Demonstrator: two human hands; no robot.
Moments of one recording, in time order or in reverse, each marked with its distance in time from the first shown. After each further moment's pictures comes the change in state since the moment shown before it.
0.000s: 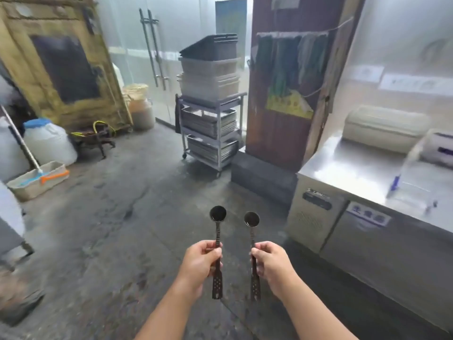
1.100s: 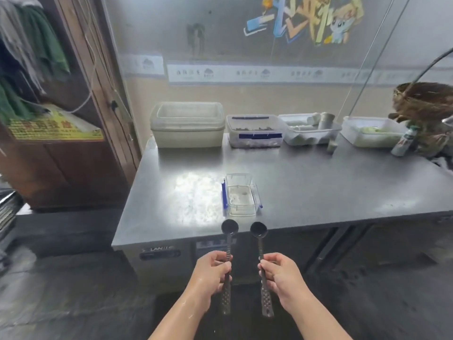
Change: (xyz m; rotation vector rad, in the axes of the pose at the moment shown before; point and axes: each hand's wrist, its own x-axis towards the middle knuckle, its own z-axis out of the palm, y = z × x) left_hand 0.268 0.045 0.558 0.379 -0.782 -0.193; right_hand 0.174 -0.084 -0.464 0.340 0.872 0.061
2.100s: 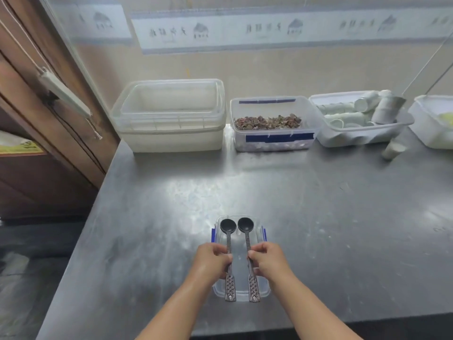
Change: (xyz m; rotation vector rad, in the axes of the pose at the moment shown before) left_hand 0.339 0.133 0.063 0.145 0.115 -0.169; right_hand 0.356 -0.126 0.057 -0.283 -0.100 0.160
